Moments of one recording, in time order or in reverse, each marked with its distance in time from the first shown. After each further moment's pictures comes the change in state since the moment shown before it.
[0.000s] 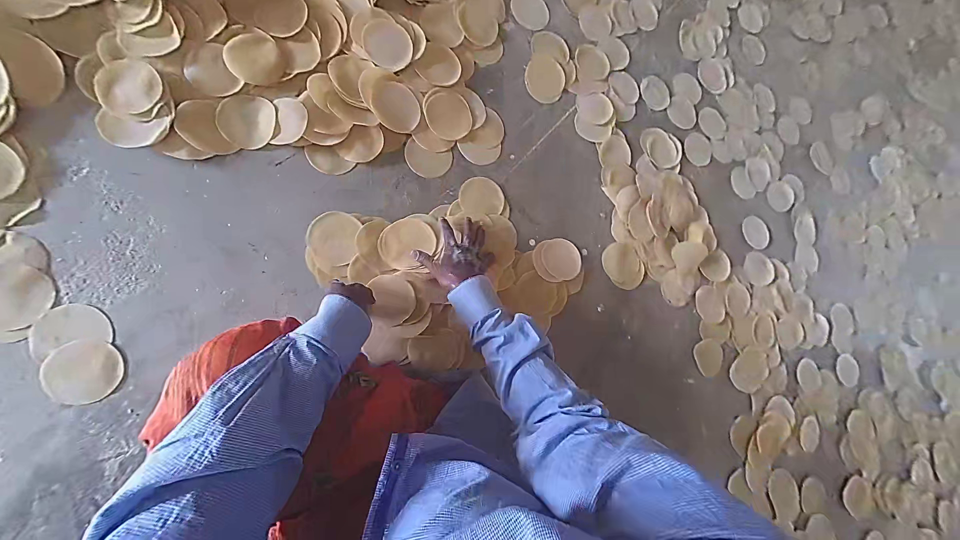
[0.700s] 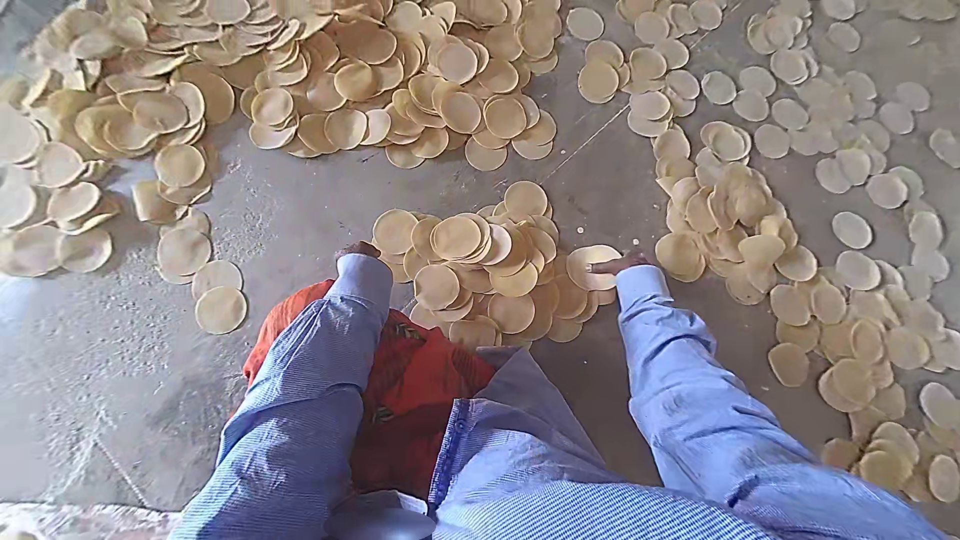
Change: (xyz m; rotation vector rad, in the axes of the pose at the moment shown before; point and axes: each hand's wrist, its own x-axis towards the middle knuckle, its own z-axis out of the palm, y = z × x) left_hand -0.061 -0.039 -0.053 0.203 0.221 0.000; right_hand -0.023 0.181 -0.085 0.159 -0.057 0.470
